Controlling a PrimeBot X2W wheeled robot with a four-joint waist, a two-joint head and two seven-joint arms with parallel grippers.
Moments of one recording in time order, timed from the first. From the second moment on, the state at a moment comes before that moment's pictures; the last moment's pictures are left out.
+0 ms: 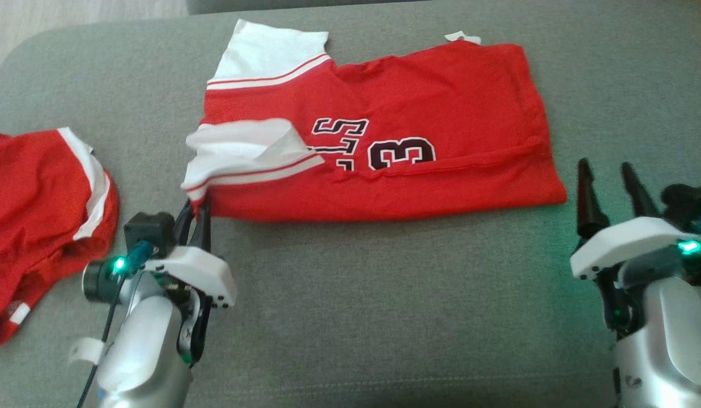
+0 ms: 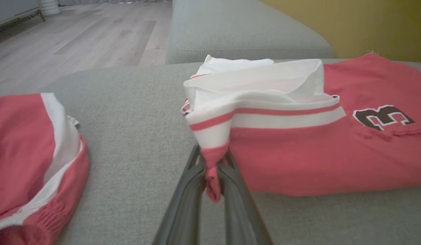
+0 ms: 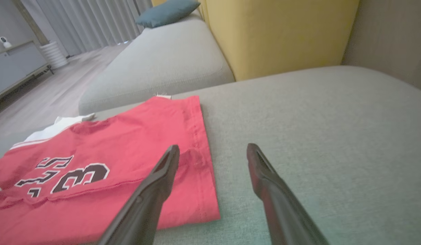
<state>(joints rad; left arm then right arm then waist) -0.36 0.13 -0.29 0.61 -0.25 0.07 -0.23 -0.28 -0.05 -0.14 0.33 0.18 0.13 0.05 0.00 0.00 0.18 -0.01</state>
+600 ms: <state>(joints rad) -0.37 0.14 -0.35 0.47 -0.23 0.07 -0.21 -0.49 -0.05 -0.21 0.69 0.11 0.13 0.20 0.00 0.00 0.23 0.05</state>
